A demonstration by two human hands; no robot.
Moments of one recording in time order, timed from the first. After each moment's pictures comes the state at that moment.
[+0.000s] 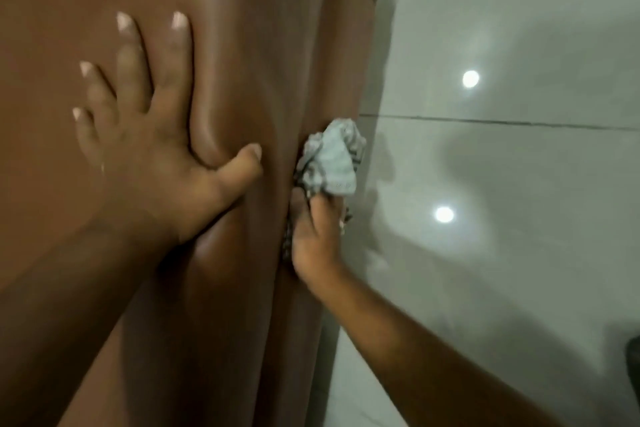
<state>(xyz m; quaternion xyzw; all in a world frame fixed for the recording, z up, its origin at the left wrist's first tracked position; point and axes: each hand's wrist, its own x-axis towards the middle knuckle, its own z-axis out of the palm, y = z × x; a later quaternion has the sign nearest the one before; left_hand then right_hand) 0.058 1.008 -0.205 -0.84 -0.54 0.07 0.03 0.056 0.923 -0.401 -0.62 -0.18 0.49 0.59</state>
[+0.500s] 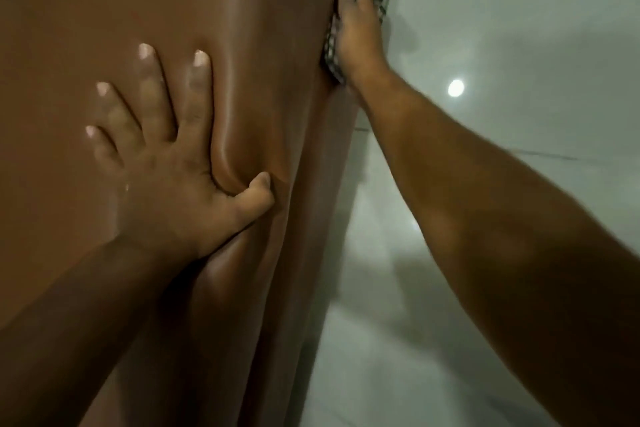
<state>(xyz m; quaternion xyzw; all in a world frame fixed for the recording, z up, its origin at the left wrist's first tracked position) 0.058 1.021 -0.219 -0.83 -0.54 0.11 0.02 0.248 1.123 -0.400 -0.59 -0.11 0.48 0.64</state>
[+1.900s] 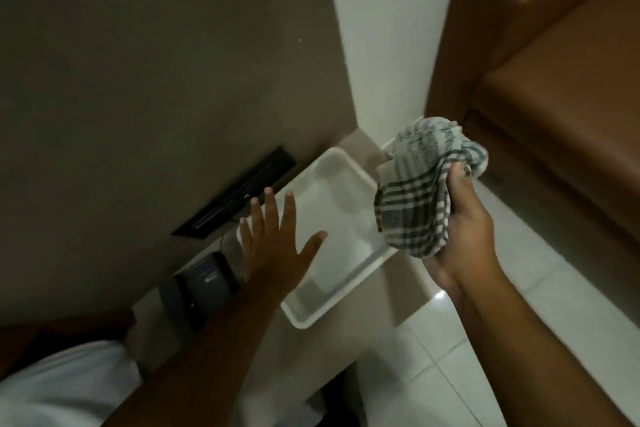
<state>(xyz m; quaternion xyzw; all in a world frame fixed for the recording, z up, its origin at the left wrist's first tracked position) -0.051 0.061 -0.056 0.11 -0.98 -0.04 -0.13 -0.108 0.298 0.025 -0.22 -0.37 0.89 -0.15</state>
